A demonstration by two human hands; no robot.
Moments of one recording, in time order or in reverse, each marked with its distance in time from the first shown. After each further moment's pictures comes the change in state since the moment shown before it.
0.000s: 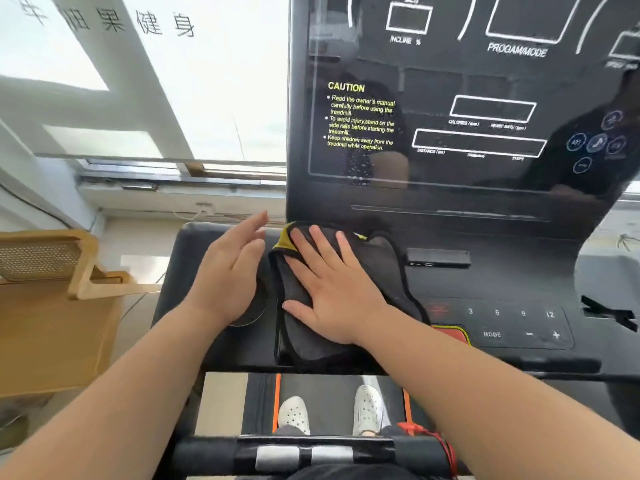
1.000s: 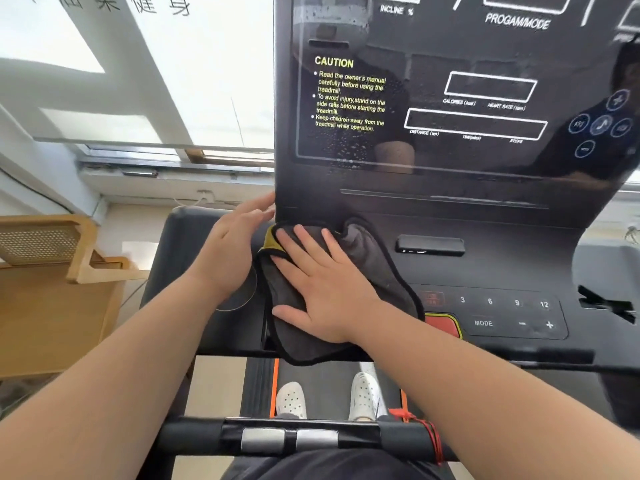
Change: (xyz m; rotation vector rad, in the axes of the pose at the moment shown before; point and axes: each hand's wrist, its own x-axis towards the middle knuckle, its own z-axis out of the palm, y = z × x) left_hand 0.015 0.006 0.017 -0.213 -0.119 0.010; right_hand -0.014 0.001 0.005 0.023 0.045 -0.112
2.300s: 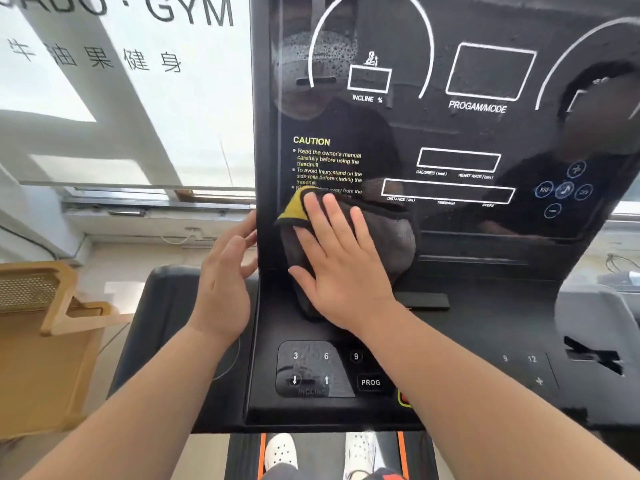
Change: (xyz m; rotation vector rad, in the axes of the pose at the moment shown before) left_hand 0.034 0.021 0.019 -0.277 0.204 0.142; right_hand 0.042 0.070 -0.052 -0.247 0.454 0.219
